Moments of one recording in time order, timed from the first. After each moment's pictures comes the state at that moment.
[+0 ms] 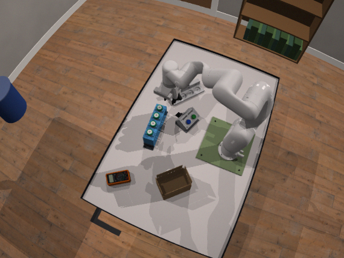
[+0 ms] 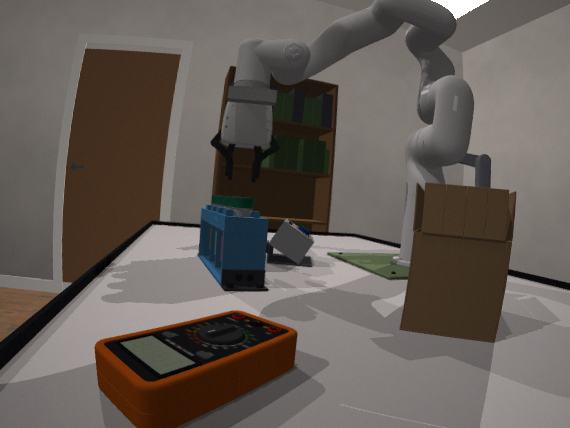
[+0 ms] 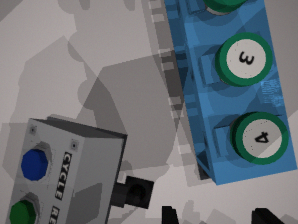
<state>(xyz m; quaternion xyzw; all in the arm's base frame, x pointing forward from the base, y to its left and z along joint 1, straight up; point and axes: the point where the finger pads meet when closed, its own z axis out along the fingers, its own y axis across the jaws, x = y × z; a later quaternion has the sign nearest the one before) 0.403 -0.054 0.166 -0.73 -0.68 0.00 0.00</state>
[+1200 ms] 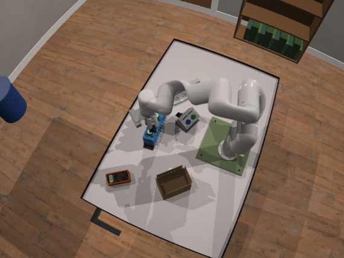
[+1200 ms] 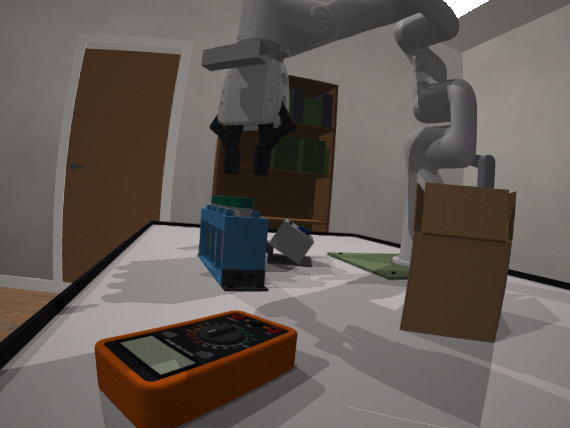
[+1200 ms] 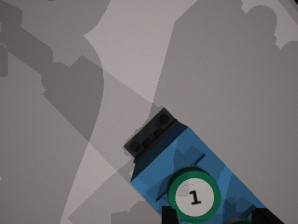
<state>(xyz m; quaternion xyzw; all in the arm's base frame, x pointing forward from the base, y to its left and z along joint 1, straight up) 0.418 0.136 0.167 -0.89 -0.45 0.00 0.00</state>
